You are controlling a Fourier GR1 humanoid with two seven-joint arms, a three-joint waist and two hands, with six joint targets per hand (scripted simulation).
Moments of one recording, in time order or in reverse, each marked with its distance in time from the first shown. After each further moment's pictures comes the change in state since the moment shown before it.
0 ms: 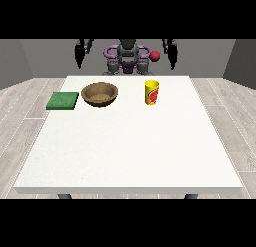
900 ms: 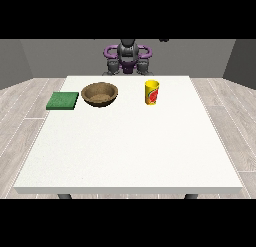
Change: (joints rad) left arm -0.101 -0.065 -0.042 -0.299 0.054 0.139 0.447; right arm 0.018 0.008 -0.010 -0.346 -0.112 -0.078 0.481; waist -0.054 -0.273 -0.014
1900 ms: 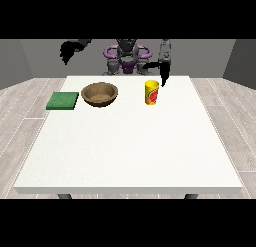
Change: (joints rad) left arm -0.159 0.041 0.130 0.449 -0.030 -0.078 -0.679; right arm -0.130 -0.042 -0.125 0.126 -0.075 0.135 -0.385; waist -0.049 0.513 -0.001
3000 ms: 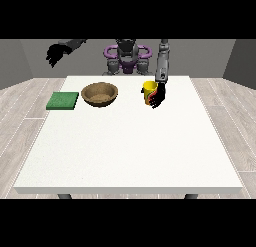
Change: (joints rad) left arm -0.215 0.025 0.116 0.667 -0.033 0.050 -0.415; right arm -0.066 -0.109 -0.116 0.156 -0.097 0.126 -0.066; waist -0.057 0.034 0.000
